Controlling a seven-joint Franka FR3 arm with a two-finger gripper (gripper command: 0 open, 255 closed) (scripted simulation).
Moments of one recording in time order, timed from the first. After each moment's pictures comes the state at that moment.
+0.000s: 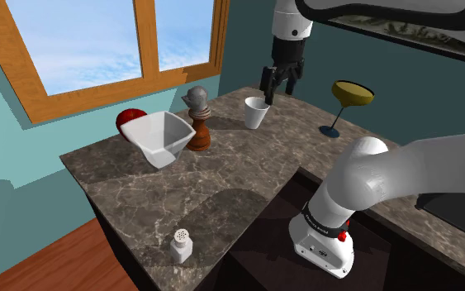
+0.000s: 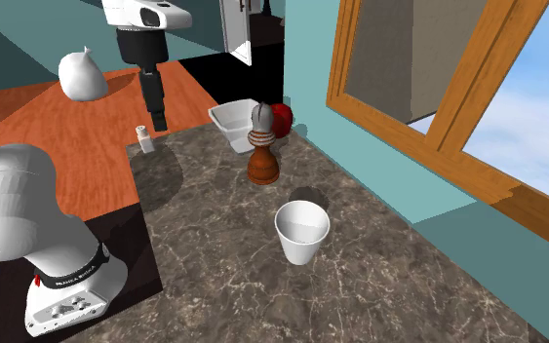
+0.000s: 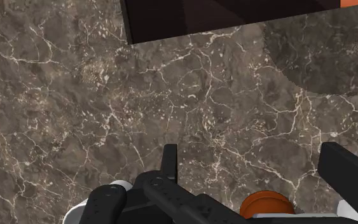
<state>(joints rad) 0.01 -0.82 0.05 -2.42 -0.07 1.50 0.17</state>
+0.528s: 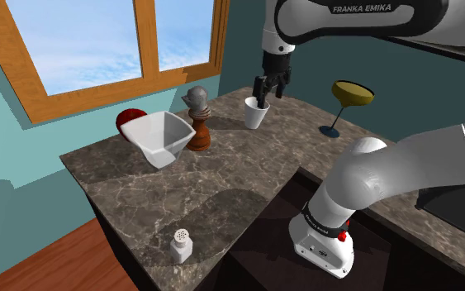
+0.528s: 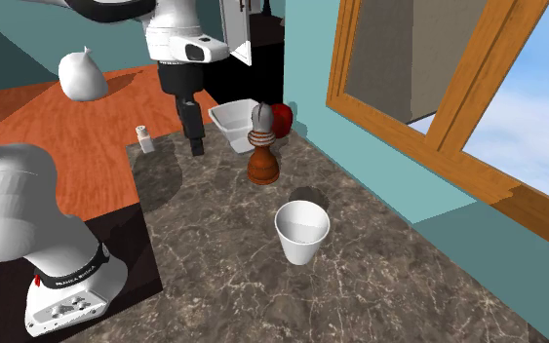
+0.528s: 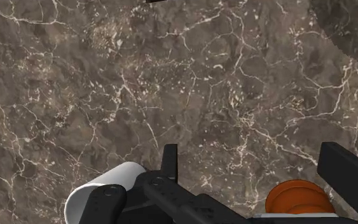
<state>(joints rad) -0.02 -0.70 -0.02 -2.48 -0.15 1.70 0.08</state>
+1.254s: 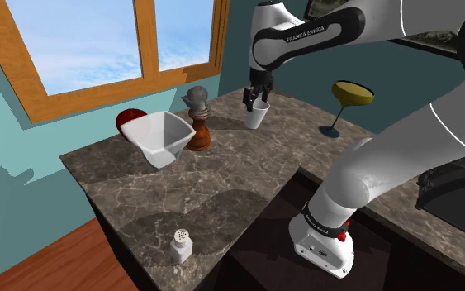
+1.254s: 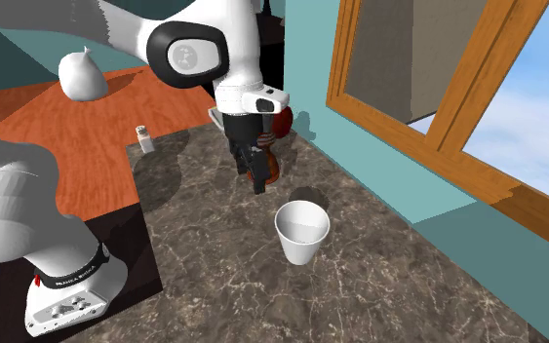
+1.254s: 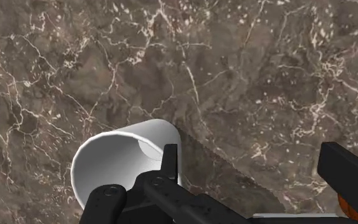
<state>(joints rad) -0.07 -0.39 -0.13 -2.46 -0.27 2.06 -0.04</state>
